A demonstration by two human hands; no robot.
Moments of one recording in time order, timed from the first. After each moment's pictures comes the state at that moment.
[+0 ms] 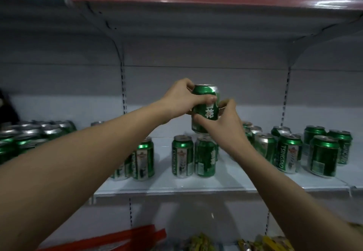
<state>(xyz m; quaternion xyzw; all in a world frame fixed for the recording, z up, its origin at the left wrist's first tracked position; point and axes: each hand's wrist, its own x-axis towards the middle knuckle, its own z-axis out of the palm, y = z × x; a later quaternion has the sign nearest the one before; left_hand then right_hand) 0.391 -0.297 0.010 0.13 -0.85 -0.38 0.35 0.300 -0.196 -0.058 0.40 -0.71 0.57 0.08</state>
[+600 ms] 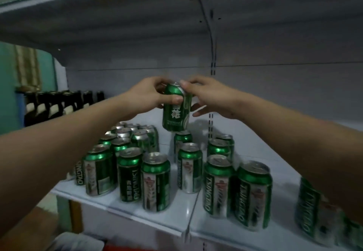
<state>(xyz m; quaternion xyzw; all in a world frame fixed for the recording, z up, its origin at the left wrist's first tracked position) 0.591 -0.532 0.022 0.29 -0.83 -0.27 0.40 0.422 -0.454 0.029 0.66 -0.58 0.44 -0.19</state>
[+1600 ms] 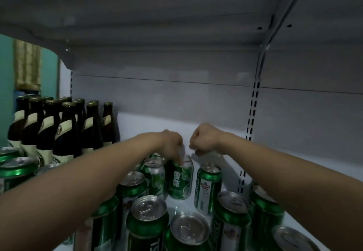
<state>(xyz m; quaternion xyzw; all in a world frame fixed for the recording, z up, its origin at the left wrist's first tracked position) 0.570 -0.712 -0.020 0.42 -0.91 0.01 0.04 0.438 -0.653 -0.006 0.63 -0.73 0.25 -0.13</state>
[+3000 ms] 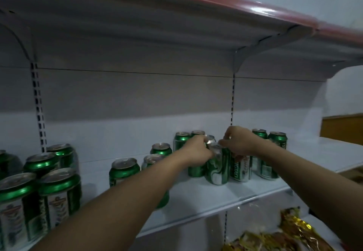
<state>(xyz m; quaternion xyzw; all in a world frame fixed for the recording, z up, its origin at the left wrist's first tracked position) 0.216 -0.270 -0.079 0.06 -0.92 -0.37 0.13 0.149 -0.131 -0.050 0.28 -0.92 0.25 0.05</state>
